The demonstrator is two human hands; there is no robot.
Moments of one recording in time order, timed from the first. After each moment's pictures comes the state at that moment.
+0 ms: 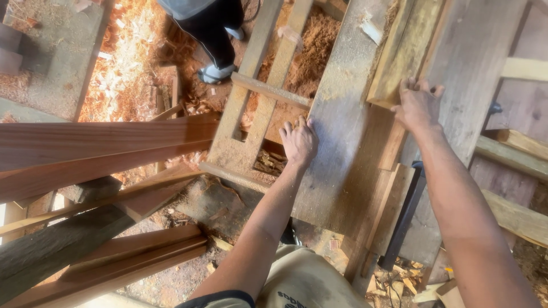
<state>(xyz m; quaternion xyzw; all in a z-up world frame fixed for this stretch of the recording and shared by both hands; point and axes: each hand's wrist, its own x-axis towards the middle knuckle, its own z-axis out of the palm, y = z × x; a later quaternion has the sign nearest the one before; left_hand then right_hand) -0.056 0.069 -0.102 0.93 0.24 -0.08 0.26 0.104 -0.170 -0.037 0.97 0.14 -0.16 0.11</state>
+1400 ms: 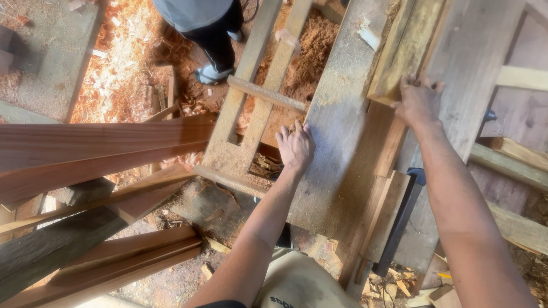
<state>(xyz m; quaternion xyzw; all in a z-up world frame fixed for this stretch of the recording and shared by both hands) -0.053 0.071 -0.088 0.93 0.24 -0.10 0.25 0.127 -0.158 -0.017 0.97 0.13 -0.17 0.11</state>
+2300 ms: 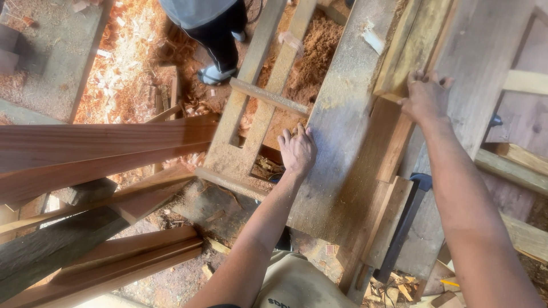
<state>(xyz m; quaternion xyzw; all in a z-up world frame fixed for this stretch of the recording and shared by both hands) -0.051 0.075 -0.092 0.94 0.21 -0.11 0.25 0.155 -0.168 -0.023 0.96 0.17 -0.14 0.18</state>
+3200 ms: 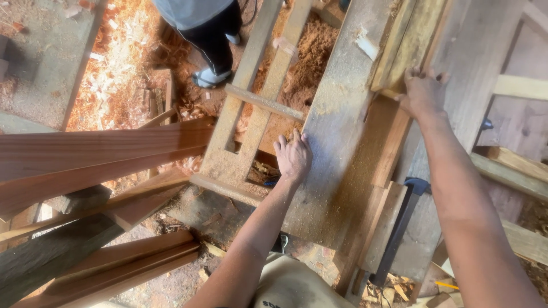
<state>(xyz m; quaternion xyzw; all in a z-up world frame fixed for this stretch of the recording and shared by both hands) -0.050 0.075 -0.090 0.93 0.21 -0.13 0.26 0.179 -0.162 -0.013 0.96 0.17 -0.15 0.17</state>
